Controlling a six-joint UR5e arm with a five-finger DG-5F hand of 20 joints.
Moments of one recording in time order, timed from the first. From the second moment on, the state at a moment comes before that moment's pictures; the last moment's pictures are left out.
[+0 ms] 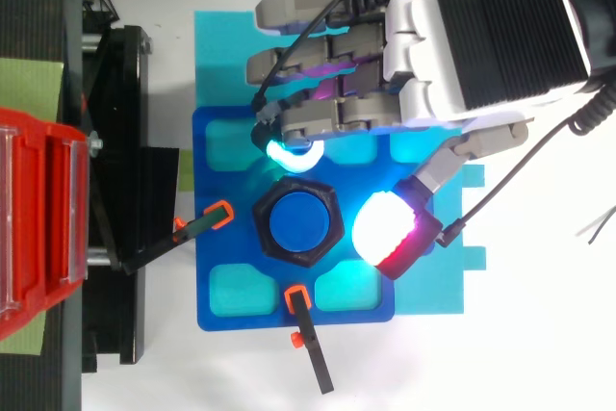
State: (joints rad) arm -0.02 -2.24 -1.30 -2.67 -1.93 -1.38
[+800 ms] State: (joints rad) arm -0.07 -2.10 -1.22 -2.93 -2.01 -1.55
